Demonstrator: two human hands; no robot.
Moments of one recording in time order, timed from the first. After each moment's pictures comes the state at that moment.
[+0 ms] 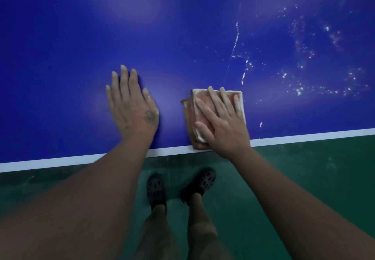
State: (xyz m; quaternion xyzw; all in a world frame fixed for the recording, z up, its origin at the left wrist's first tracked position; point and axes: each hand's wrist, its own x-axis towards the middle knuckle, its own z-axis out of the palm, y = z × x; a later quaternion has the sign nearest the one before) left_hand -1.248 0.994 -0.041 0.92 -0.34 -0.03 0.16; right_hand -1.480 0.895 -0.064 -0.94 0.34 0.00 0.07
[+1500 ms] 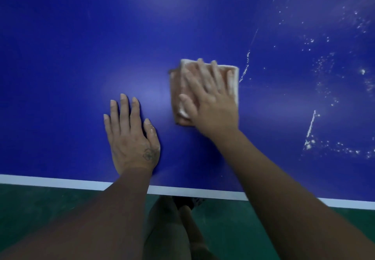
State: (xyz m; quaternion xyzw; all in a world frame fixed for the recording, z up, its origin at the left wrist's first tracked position) left_hand -1.288 0.959 -0.070 0.95 -0.28 0.00 0.14; right_hand -1.379 0.761 -0.078 -0.94 0.30 -0.11 0.10
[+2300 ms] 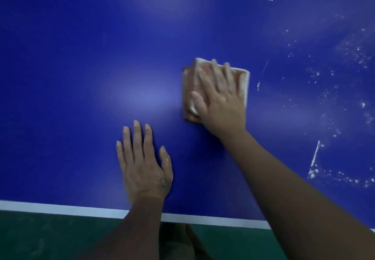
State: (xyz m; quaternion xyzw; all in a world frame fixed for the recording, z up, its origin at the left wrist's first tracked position) left_hand -1.287 0.961 -0.075 0.95 -0.28 -0.04 0.10; right_hand -1.325 0.715 -0.078 -0.94 0.33 -0.08 0.06
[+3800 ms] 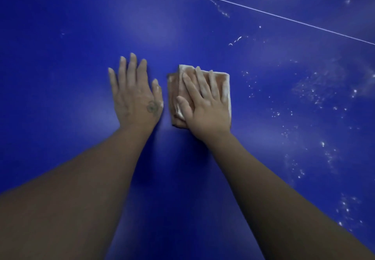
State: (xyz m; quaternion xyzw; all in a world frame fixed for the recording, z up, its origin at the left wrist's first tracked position) left_hand -1.161 0.719 -0.057 0.93 -0.33 0.00 0.18; right_hand -1.306 0.606 -0.066 -0.94 0.34 -0.04 0.08
